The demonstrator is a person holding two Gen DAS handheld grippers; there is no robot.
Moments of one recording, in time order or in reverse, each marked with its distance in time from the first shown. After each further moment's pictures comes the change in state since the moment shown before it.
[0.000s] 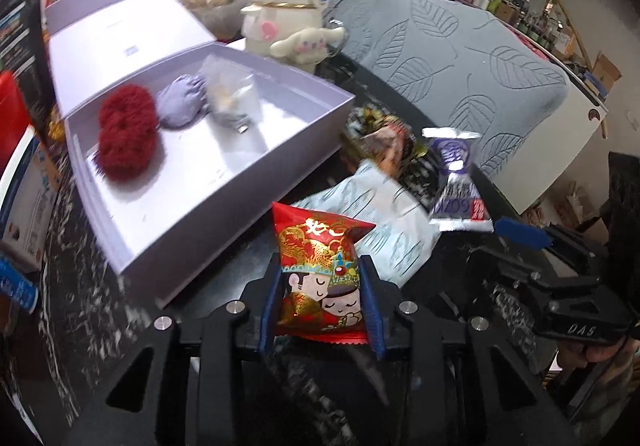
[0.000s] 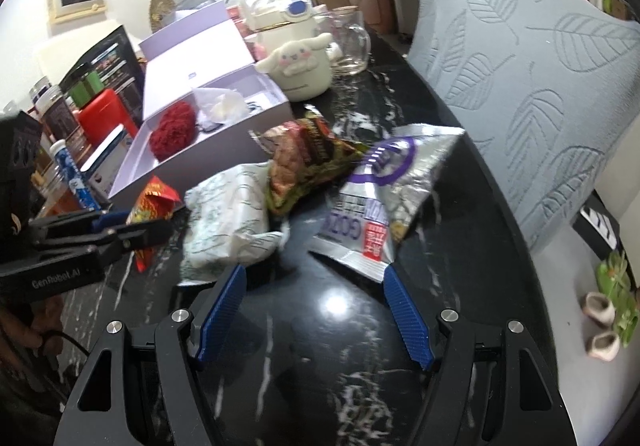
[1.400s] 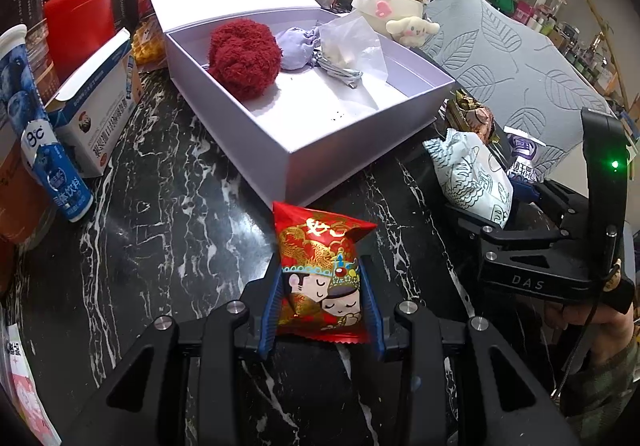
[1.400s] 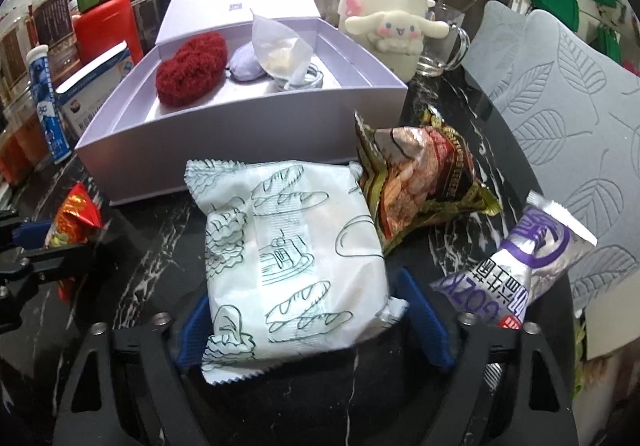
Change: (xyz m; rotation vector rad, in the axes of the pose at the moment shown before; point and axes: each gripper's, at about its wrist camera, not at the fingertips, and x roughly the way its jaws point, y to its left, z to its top) left arm -0.018 0.071 -0.049 -0.162 0.017 0.090; right arm 0.081 0.074 0.021 -0.261 0.093 -0.115
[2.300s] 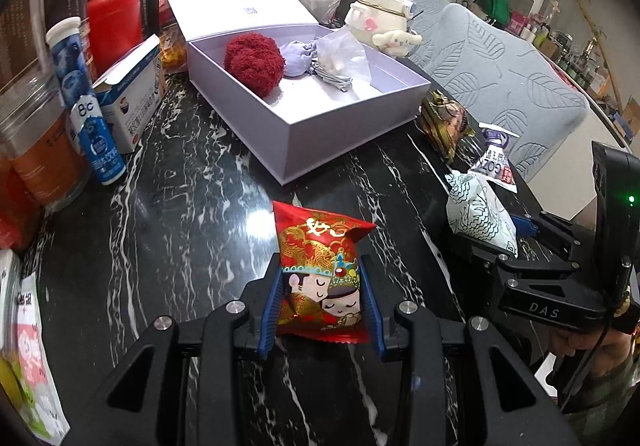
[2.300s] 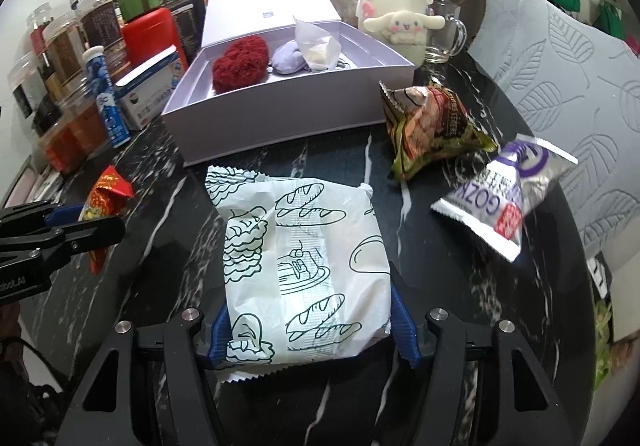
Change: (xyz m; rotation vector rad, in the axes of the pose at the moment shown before) left arm -0.042 -0.006 -0.036 -0.008 -0.057 0.001; right arm -0.053 0.014 -0.050 0.049 -0.020 0.104
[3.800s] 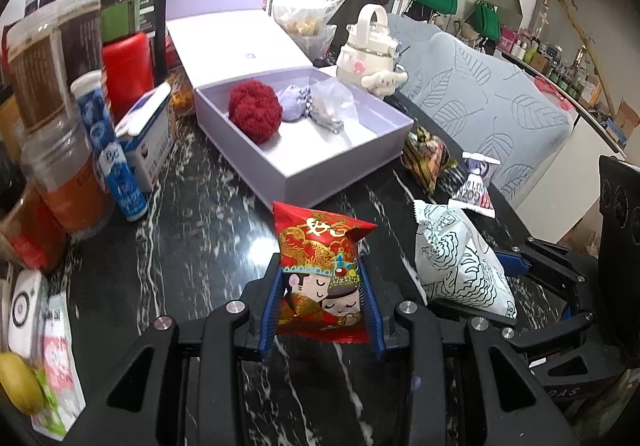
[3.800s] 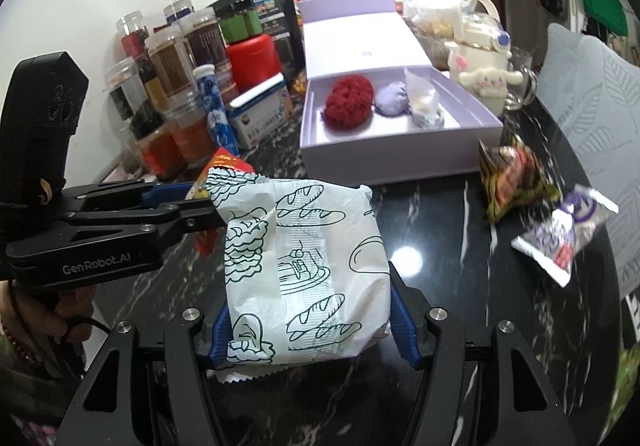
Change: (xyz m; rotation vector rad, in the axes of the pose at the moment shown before) left arm -0.038 -0.007 0.017 0.031 -0.106 0.008; right arm -0.044 0.047 0.006 -0.101 -0.103 0.246
